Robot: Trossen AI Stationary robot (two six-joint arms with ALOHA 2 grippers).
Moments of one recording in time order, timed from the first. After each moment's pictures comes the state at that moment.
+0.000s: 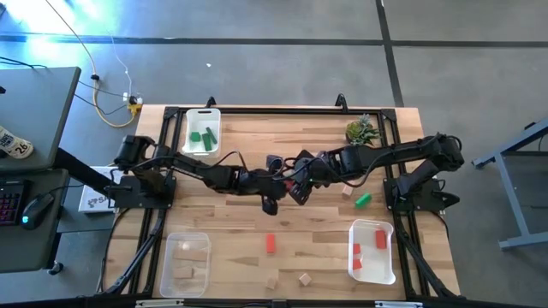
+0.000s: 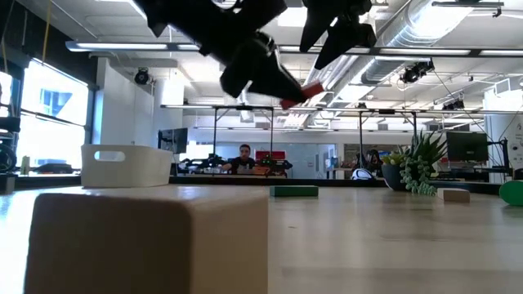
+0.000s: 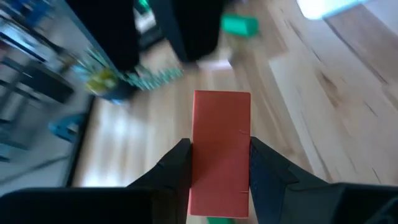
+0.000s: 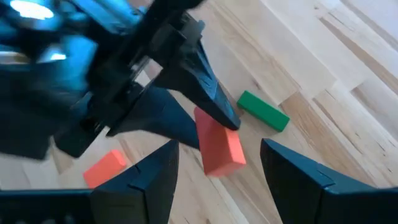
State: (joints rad) left arm -0.01 1.75 1.05 0.17 -0.35 0.45; right arm 0.13 1.60 1.46 -0.89 0.23 0.72
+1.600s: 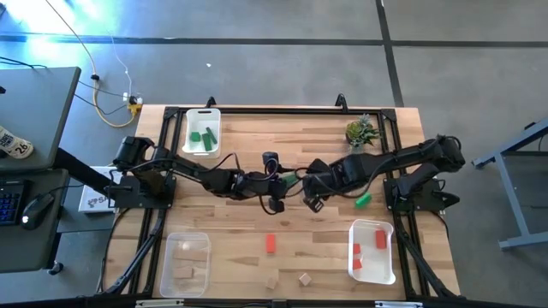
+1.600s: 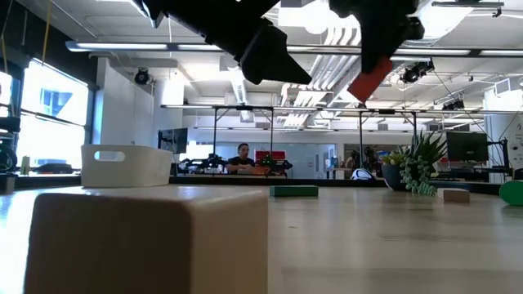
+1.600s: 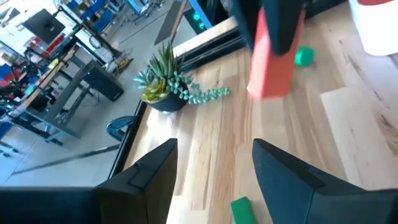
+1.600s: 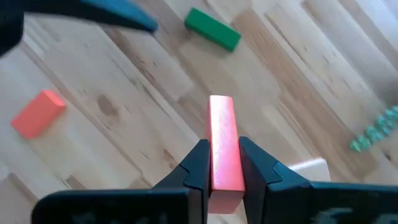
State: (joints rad) left arm -0.04 1.75 1.05 0.29 -0.54 0.42; right arm 0.22 1.60 1.46 -1.21 0.25 0.92
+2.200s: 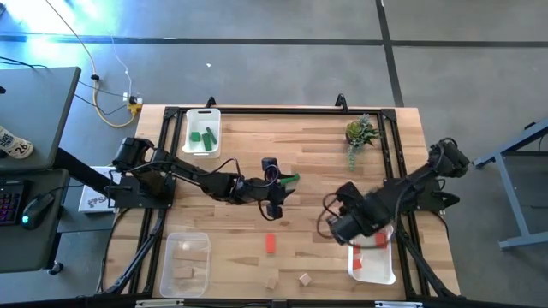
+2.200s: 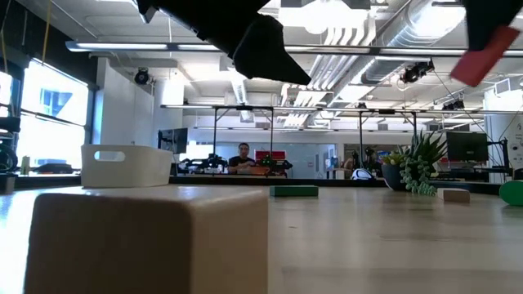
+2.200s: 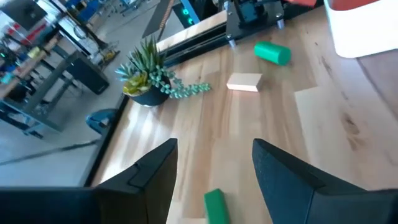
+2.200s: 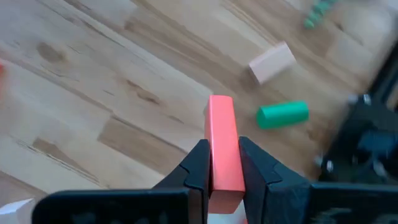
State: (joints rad) left arm -0.08 1.75 1.05 0.23 -0.54 0.31; right arm 0.58 1.60 1.46 -1.53 0.28 1.62
